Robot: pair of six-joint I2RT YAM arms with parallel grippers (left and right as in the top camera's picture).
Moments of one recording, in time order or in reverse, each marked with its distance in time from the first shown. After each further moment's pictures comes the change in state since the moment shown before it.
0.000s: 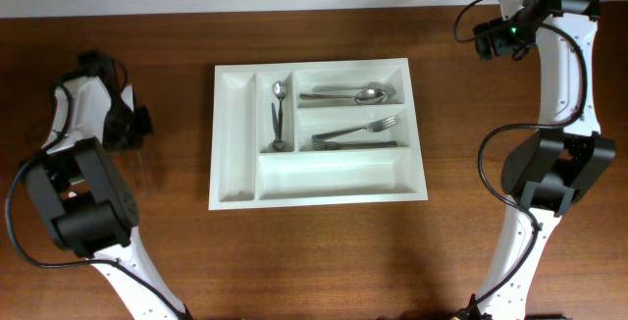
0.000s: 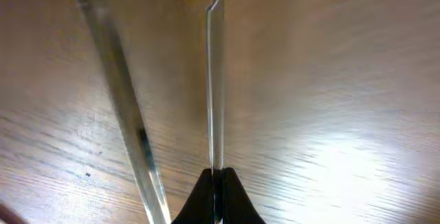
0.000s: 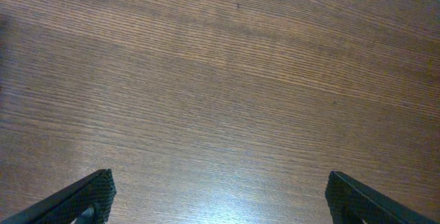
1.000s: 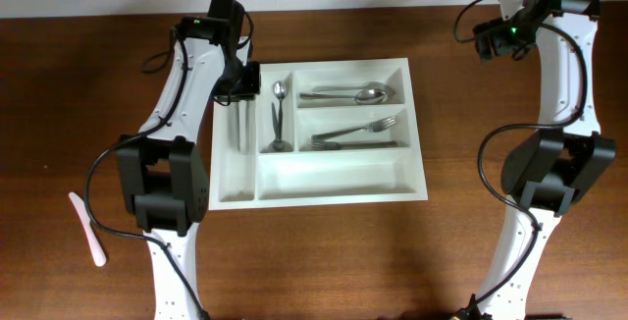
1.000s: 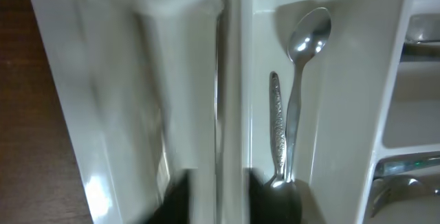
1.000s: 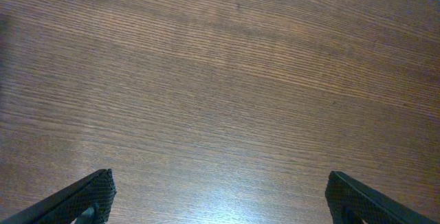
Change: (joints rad) left arm -0.467 0.100 0.375 -0.146 0.138 -0.164; right arm 0.000 0.000 0.000 0.000 0.000 0.000
